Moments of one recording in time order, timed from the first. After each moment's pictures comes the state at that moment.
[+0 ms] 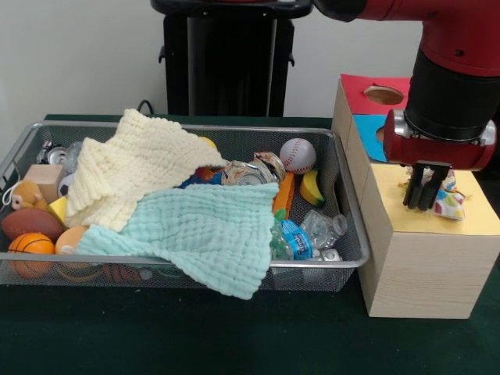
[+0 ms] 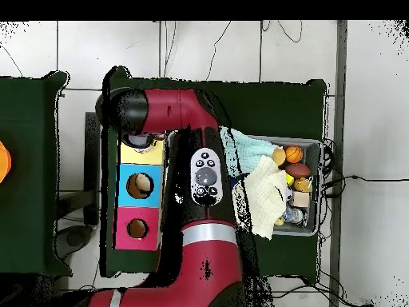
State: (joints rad) arm -0.02 -0.40 0.05 1.04 -0.05 1.02 1.94
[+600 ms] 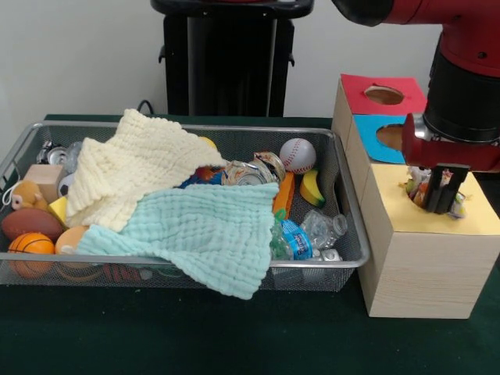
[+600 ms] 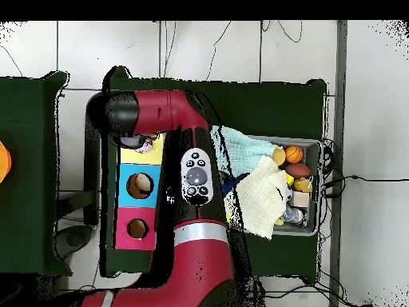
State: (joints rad) arm 0.01 -0.39 0.06 1.04 -0.05 0.99 1.94
